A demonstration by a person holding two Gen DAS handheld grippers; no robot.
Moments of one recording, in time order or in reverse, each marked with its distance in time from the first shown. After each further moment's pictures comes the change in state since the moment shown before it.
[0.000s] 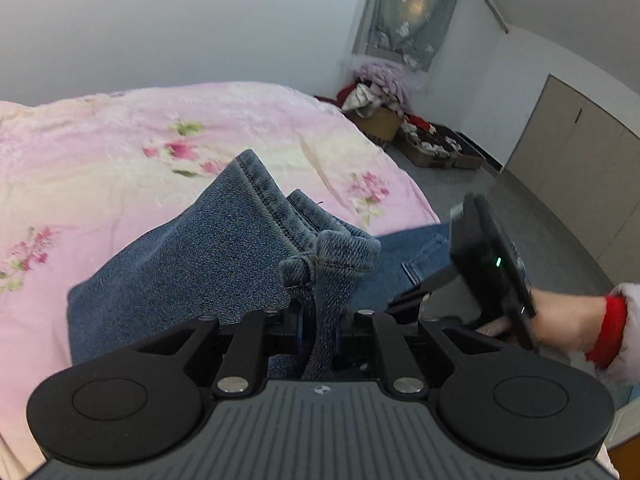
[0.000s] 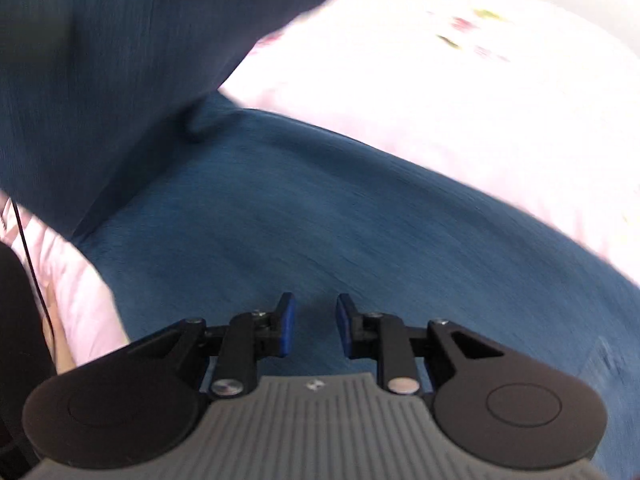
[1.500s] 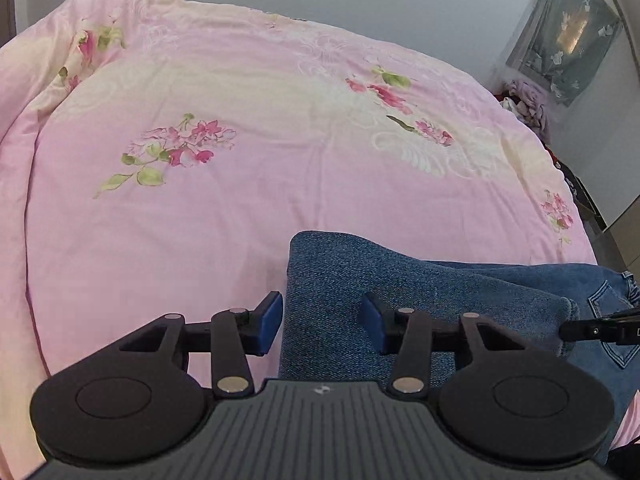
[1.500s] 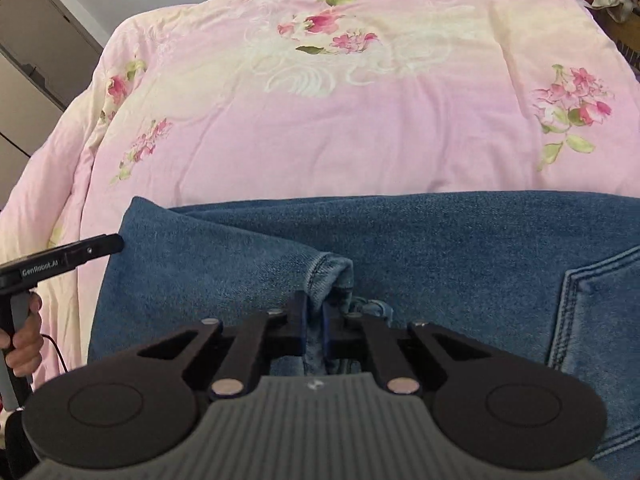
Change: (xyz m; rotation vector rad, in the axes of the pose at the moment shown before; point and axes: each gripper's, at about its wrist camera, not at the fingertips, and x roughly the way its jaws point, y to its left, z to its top) left arm 0.010 0.181 -0.042 -0.345 0.038 0.262; right arm -0.005 -0.018 0.034 0.375 -0.055 -0.086
